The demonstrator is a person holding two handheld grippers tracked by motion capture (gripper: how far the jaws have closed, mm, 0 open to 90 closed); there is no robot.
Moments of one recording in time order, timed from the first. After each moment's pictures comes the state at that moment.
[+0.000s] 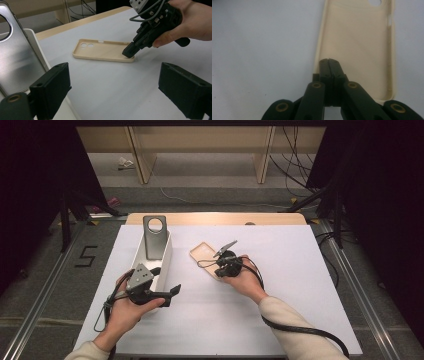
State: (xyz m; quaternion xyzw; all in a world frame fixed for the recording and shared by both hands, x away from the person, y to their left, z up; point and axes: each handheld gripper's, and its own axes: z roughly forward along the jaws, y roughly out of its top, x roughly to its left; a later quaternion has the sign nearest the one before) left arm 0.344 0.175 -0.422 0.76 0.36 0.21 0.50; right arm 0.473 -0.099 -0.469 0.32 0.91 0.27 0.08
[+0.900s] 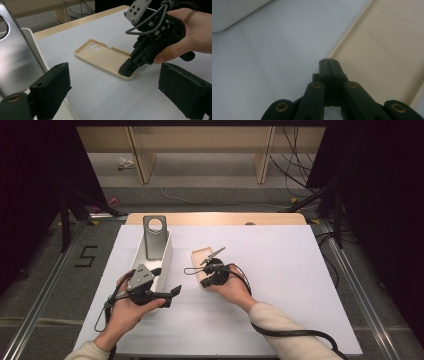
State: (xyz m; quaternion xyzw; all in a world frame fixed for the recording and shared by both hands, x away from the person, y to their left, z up) left arm 0.344 0.174 -0.423 0.76 0.36 0.21 0.50; right arm 0.450 -0.061 -0.476 0.31 0.90 0.29 0.01
